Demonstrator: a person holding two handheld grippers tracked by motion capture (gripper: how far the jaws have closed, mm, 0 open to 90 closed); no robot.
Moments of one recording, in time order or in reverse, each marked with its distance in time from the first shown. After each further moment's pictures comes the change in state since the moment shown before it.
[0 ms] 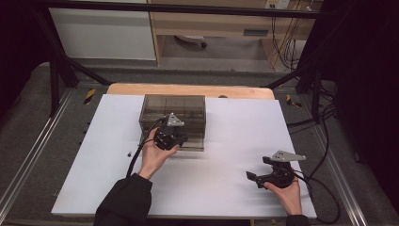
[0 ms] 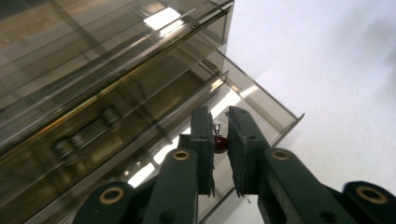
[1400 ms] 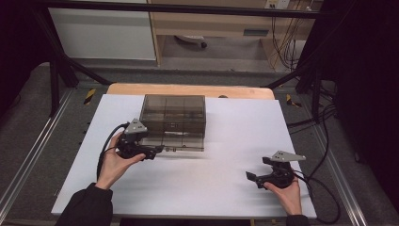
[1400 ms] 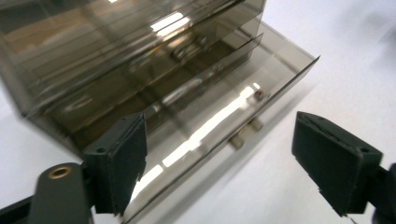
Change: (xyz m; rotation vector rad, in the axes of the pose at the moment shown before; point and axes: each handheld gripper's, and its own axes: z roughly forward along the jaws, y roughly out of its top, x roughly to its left) left arm 0.049 -0.058 -0.087 -0.071 0.022 -0.010; right arm 0.001 0.000 0.000 0.004 0.008 0.006
